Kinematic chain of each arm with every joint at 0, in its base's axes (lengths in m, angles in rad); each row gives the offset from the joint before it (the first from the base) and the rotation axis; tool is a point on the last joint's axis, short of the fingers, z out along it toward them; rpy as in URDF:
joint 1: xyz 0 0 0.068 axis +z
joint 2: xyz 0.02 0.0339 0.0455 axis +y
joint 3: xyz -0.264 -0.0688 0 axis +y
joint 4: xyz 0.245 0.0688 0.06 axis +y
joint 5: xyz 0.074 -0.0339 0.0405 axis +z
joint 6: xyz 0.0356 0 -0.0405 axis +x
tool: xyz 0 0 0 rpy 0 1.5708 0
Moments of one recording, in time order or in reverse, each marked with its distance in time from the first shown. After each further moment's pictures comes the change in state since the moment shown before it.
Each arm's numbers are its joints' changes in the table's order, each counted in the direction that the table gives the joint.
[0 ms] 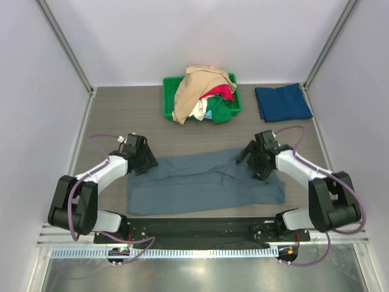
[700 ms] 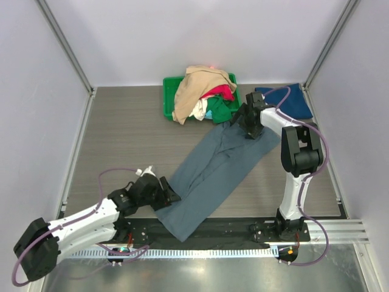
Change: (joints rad) left arm -0.519 -0.539 0.409 -0.085 -0.108 -0.430; right arm -0.074 0.659 -0.735 0.000 -0.037 -0.124
